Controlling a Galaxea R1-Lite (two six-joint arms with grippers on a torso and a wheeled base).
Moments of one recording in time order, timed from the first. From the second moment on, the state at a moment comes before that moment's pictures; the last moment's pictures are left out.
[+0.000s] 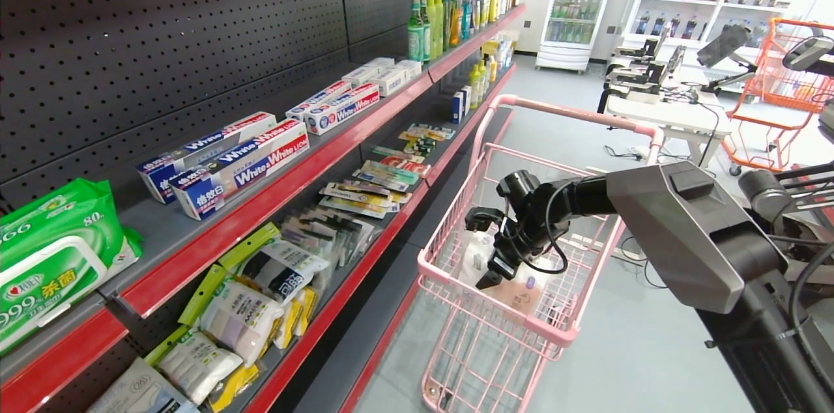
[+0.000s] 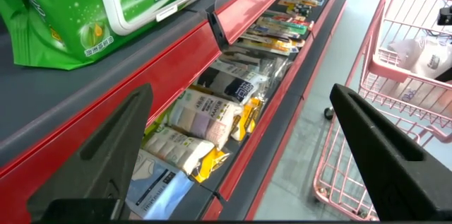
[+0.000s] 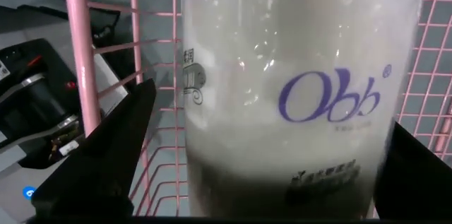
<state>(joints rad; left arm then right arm) 0.00 0.00 0.00 0.00 0.03 0.00 0.33 2.62 -1.96 0.50 0.24 -0.69</state>
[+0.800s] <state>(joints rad) 0.00 0.00 0.00 0.00 0.03 0.01 0.35 2.65 -1.93 0.50 0.24 -0.68</state>
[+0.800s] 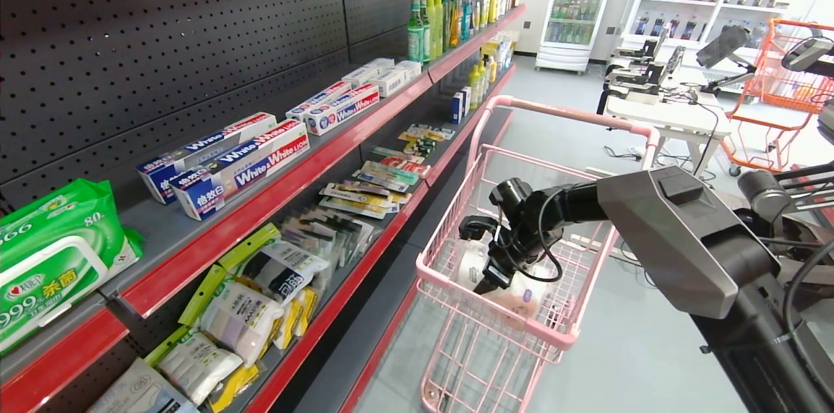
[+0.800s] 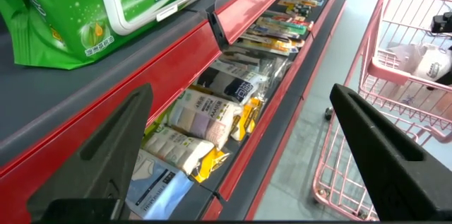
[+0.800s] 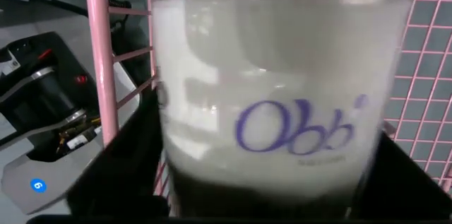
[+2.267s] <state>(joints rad) 0.00 0.00 0.00 0.00 0.03 0.01 0.29 2.41 -1.65 0.72 0.03 -0.60</state>
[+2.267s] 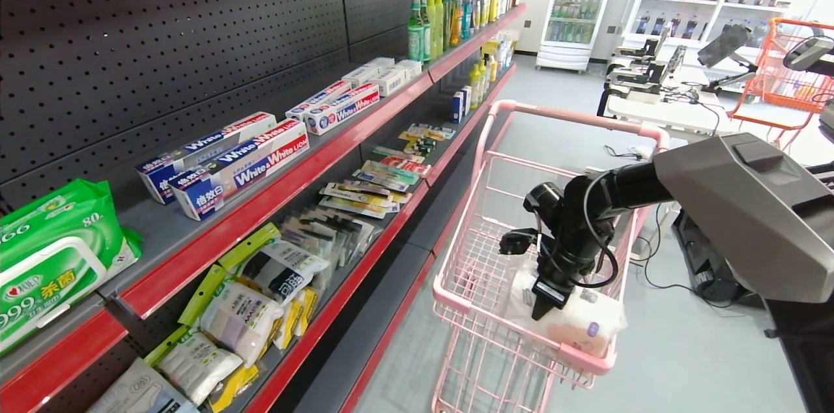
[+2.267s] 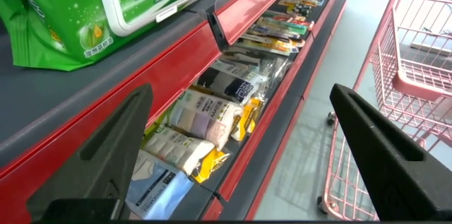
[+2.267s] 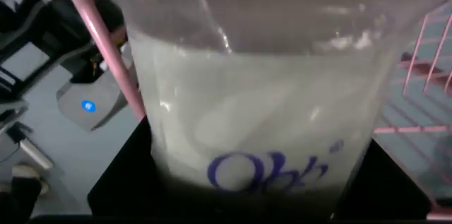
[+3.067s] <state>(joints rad) 0.00 0.00 0.00 0.00 0.03 0.00 0.25 2.36 -1.65 0.61 -0.04 -0.51</state>
